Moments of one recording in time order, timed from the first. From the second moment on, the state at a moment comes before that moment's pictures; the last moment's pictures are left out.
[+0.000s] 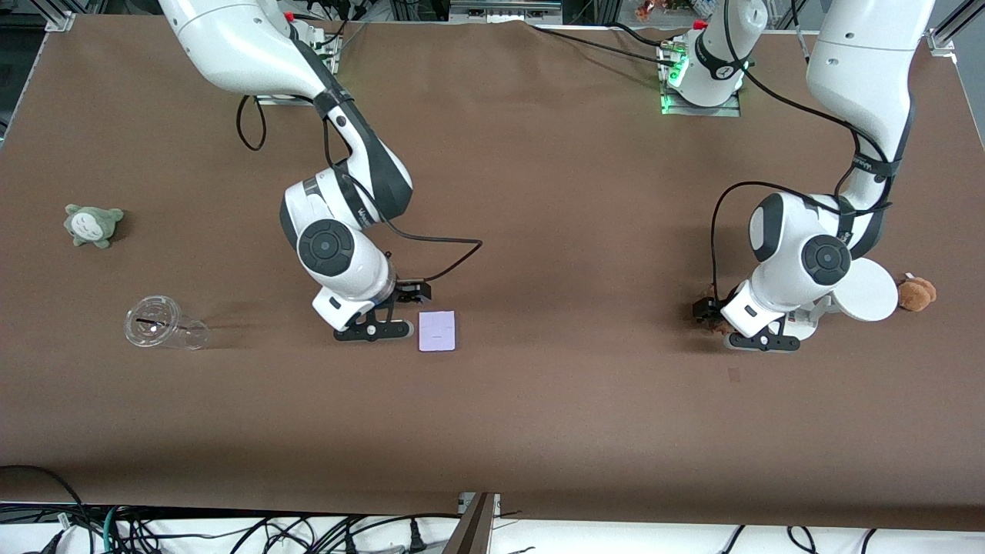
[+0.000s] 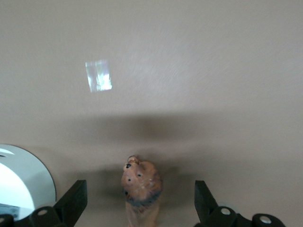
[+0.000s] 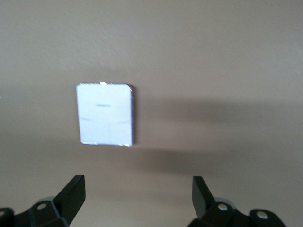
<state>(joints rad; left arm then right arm) -0.08 0.51 0.00 -1.91 -0.04 2.45 -0.01 0.44 0.71 0.07 -1.40 0.02 2.09 0.41</state>
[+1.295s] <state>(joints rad) -0.01 0.01 -0.03 -1.76 -0.04 1.78 -0.01 0.51 0.91 0.04 -1.34 -0.03 2.38 0.31</state>
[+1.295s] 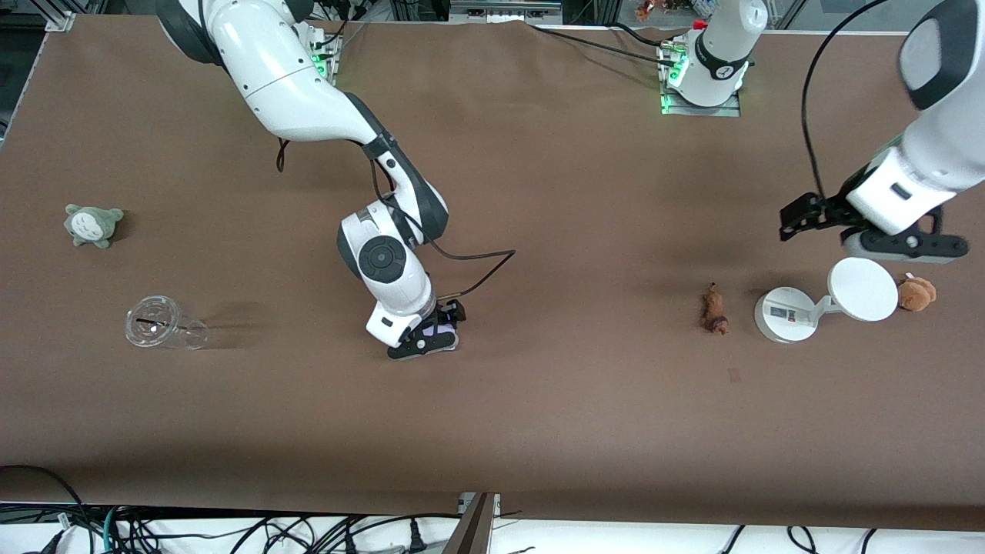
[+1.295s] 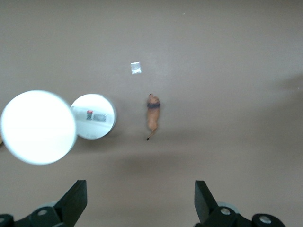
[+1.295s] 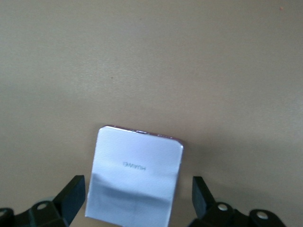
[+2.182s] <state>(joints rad) 0.06 -0.02 -0.03 -1.67 -0.04 1.62 0.02 0.50 0.93 0.05 -1.34 0.01 2.43 0.32</state>
